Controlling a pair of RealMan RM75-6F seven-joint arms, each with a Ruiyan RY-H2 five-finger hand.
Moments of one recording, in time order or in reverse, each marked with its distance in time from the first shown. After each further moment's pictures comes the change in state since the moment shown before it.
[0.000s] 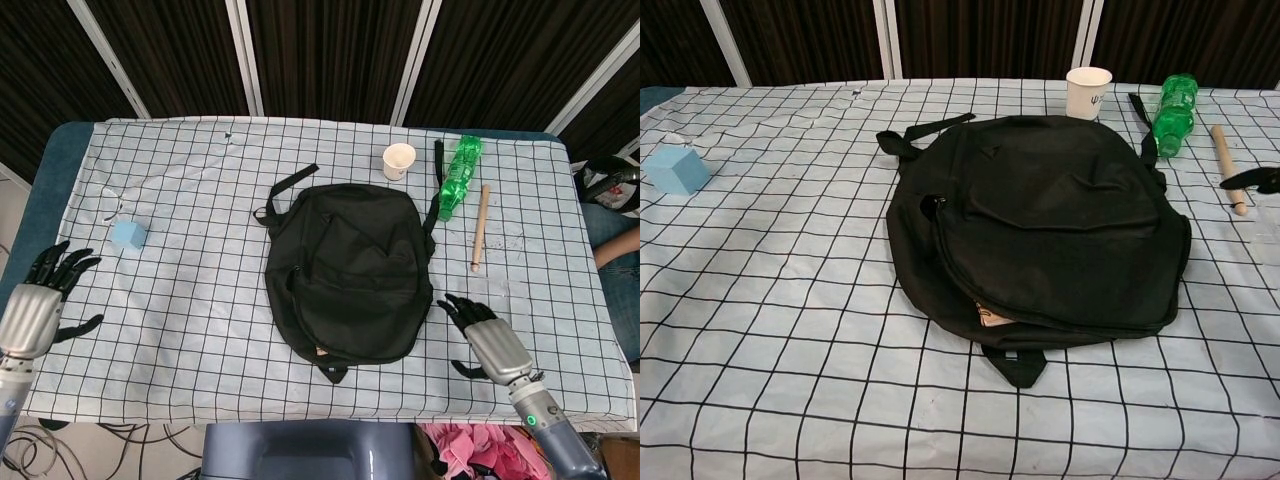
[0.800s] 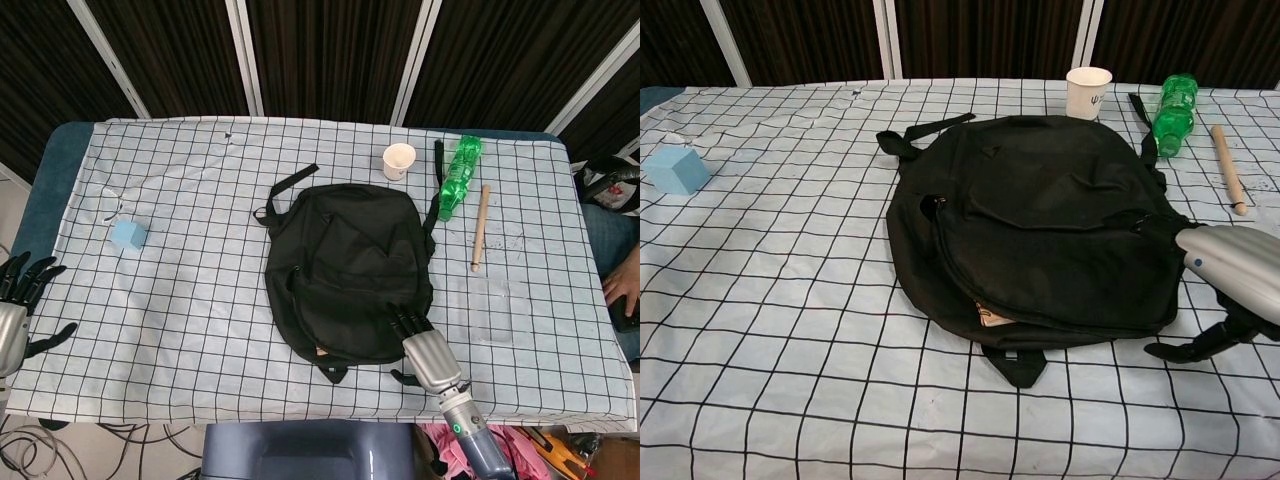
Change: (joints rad) left arm 0.077 -0.021 -0.042 0.042 -0.005 0.061 0.013; right arm -0.032 -0.462 0.050 0.259 -0.037 0.086 -0.154
